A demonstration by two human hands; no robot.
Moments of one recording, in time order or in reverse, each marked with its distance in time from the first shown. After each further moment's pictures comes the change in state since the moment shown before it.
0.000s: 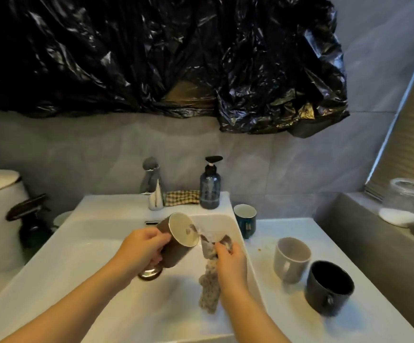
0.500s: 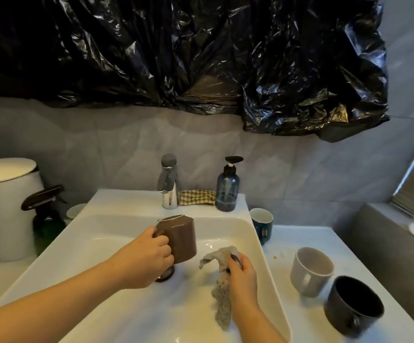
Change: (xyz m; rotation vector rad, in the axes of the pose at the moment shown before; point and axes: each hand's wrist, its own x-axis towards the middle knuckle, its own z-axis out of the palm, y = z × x) left_hand 0.038 -0.044 -0.039 1.615 -0.282 0.995; right_hand 0.016 0.027 0.012 -0.004 -0.031 -0.026
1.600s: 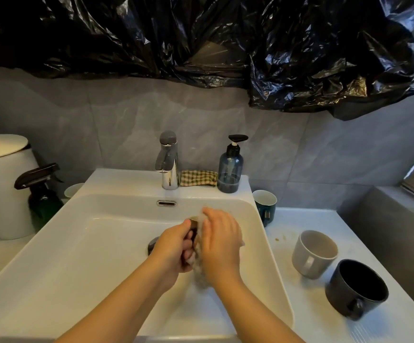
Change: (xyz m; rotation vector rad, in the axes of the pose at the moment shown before) left_hand 0.047 0.067 -0.028 -2.183 0.203 -1.253; right_hand 0.003 -0.006 0.033 -0.610 0.099 -0.809
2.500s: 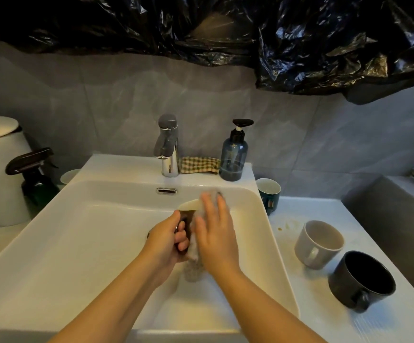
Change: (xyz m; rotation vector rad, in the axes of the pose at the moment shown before) left_hand 0.018 -0.014 -0.015 -0.200 -0.013 0.031; right_hand 0.001 0.016 0.017 0.002 -0.254 0.028
